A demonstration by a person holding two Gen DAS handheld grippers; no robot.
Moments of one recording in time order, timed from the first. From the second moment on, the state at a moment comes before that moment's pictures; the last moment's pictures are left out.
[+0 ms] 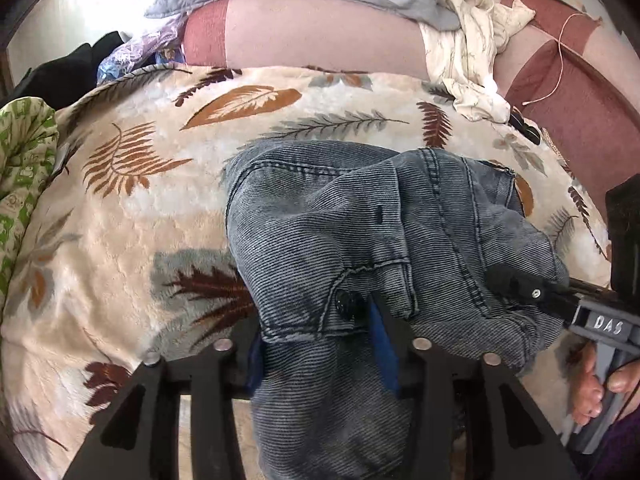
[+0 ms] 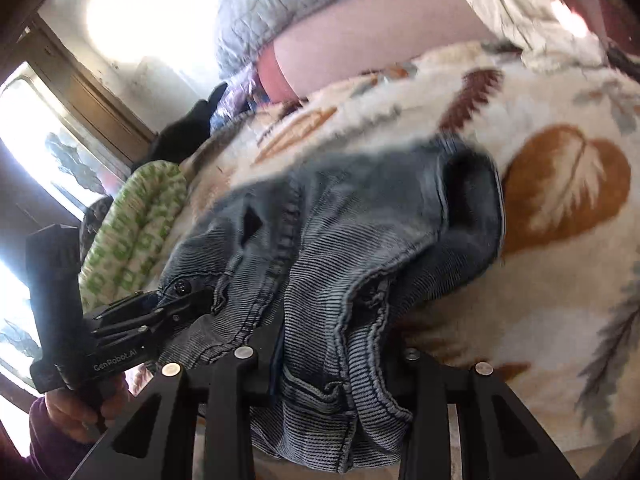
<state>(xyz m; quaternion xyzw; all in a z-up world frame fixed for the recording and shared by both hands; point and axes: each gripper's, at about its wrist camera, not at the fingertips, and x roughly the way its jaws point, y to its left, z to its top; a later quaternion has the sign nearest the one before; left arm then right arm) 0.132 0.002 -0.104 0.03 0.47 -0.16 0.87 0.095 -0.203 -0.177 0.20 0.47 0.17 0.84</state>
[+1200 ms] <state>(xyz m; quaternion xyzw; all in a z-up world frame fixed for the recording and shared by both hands) -0.037 0.019 0.029 0.10 0.26 0.03 0.96 -0.065 -0.146 -0.024 0.03 0.28 0.03 0.96</state>
